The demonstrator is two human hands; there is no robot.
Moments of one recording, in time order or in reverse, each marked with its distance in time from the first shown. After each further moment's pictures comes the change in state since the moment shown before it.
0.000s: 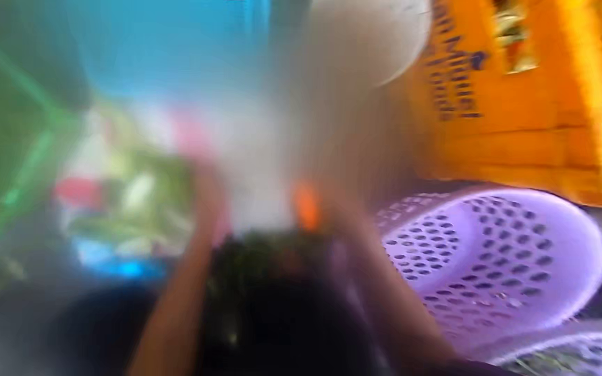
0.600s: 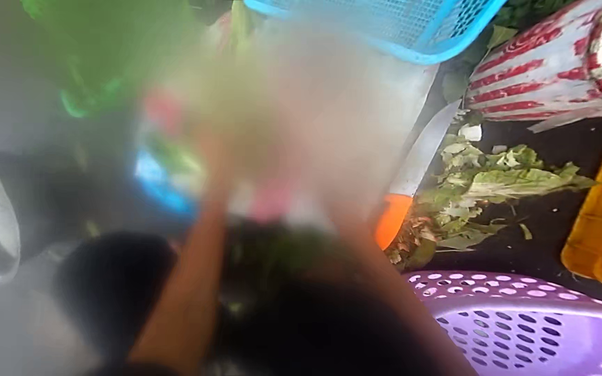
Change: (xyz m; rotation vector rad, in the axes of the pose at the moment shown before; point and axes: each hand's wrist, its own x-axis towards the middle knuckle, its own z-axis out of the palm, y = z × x) left_hand -0.020 -0.081 -0.116 0.440 0.441 -0.035; right_hand 0.006 0.098 0.130 -0.944 -0.314 -0.304
